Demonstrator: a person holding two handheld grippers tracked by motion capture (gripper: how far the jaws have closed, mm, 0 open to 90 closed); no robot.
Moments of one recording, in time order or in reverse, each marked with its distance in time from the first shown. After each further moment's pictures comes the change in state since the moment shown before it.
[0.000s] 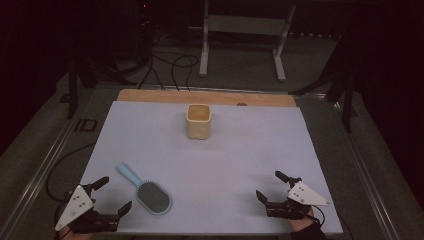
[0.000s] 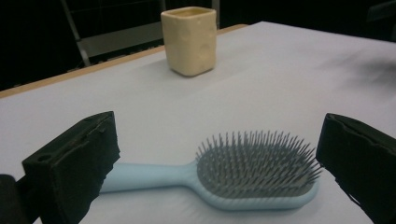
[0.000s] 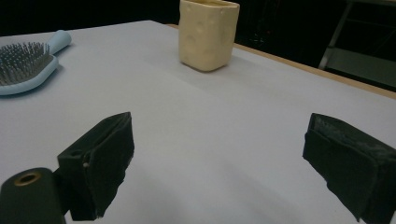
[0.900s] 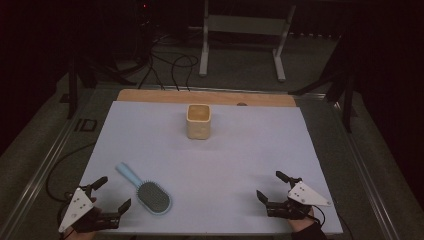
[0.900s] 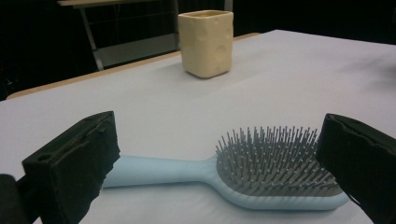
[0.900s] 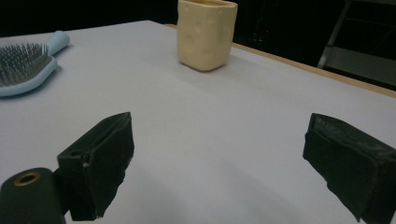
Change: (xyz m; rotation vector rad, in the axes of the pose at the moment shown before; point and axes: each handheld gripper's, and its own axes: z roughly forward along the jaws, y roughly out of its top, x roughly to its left) left arm 0.006 -0.031 0.011 -0.060 0.053 -0.007; right arm 0.000 0.000 -0.001 0.003 -0.001 0.005
